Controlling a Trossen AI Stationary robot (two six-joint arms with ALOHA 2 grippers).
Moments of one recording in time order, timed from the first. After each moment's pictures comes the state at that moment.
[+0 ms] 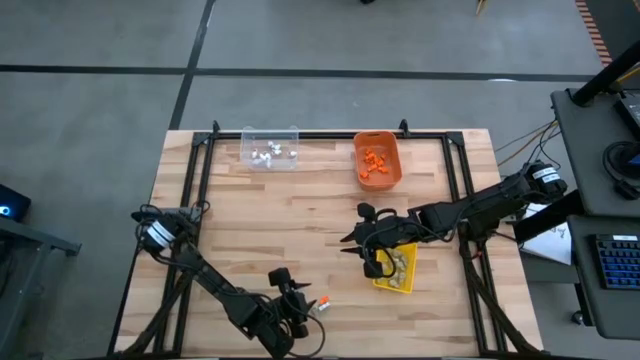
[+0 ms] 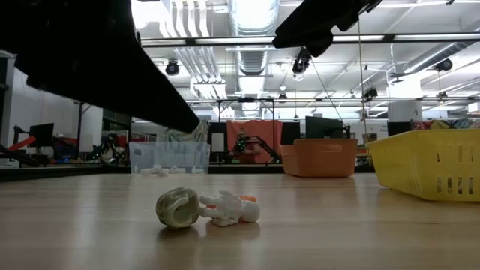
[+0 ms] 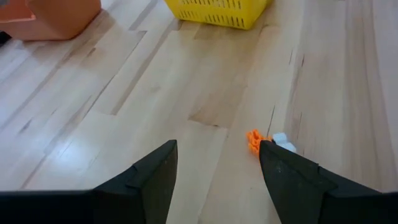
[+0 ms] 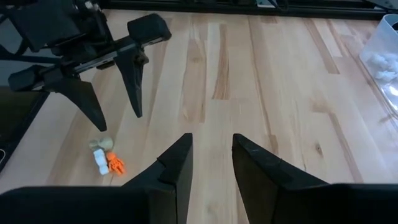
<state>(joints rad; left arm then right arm) -0.75 2.03 1.29 -0.38 -0.91 -0.79 0.27 1.43 0.95 -0.07 0.15 0.11</state>
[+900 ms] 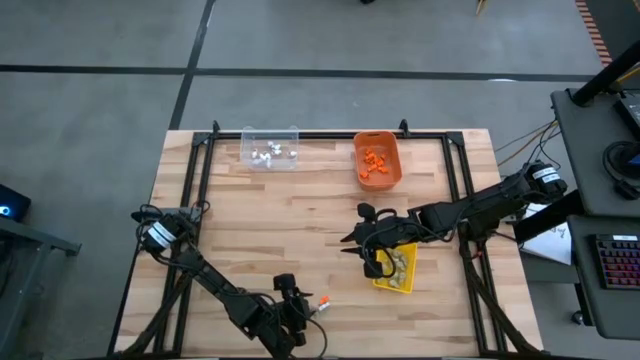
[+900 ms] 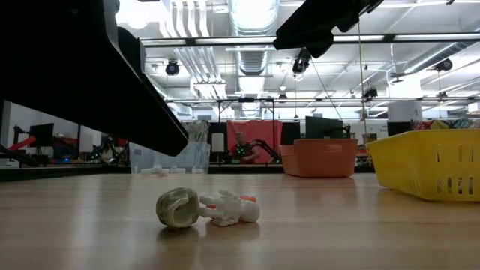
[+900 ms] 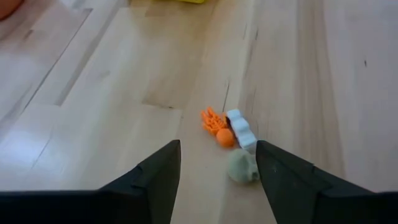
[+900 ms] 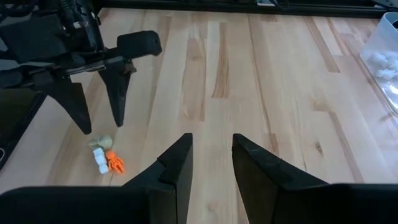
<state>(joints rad) -0.74 2.04 1.29 -0.31 -0.74 -0.72 0.27 1.43 0.94 -0.07 0.15 0.12</state>
